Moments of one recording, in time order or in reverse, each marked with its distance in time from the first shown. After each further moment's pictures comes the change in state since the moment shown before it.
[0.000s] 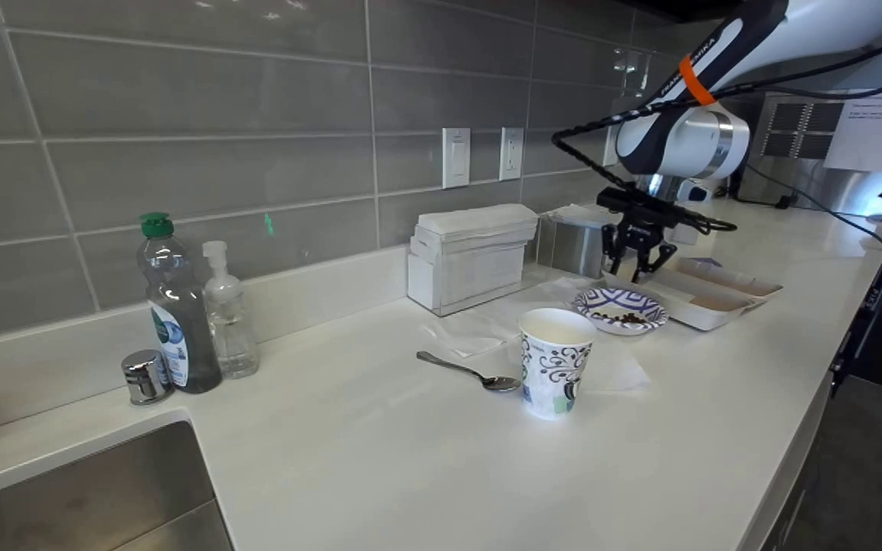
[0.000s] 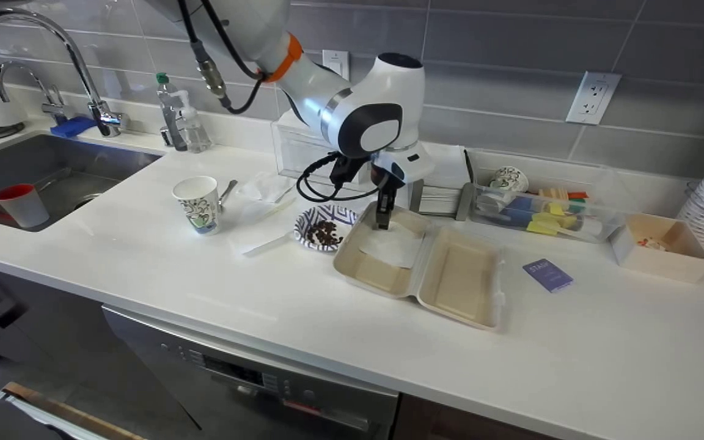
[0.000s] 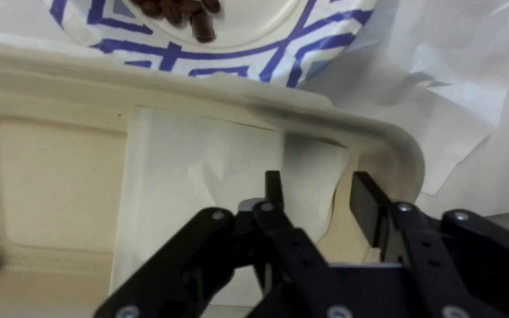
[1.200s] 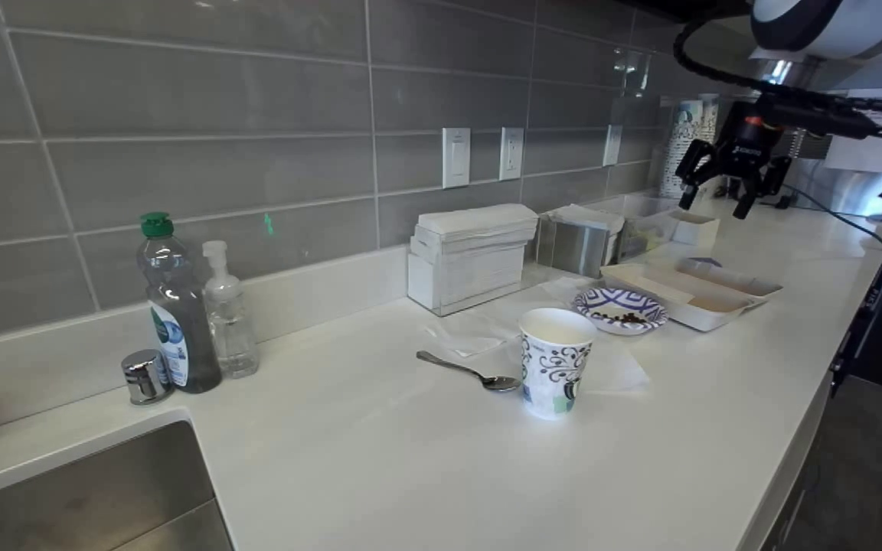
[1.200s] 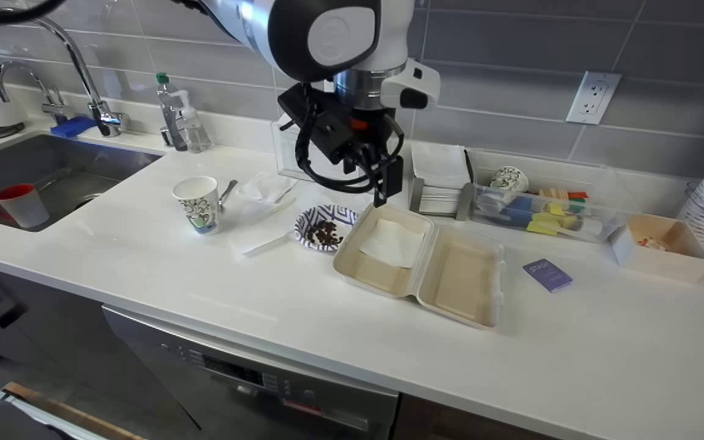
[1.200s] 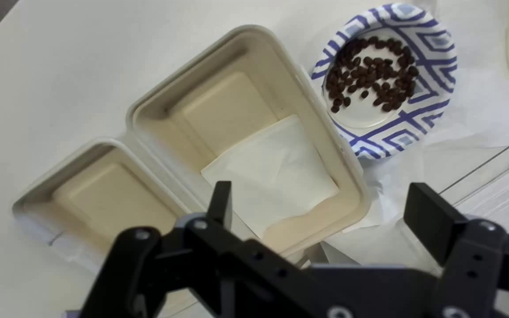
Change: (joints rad) arm -0.048 -0.590 -0.035 -0.332 -0.169 -0.207 -0.750
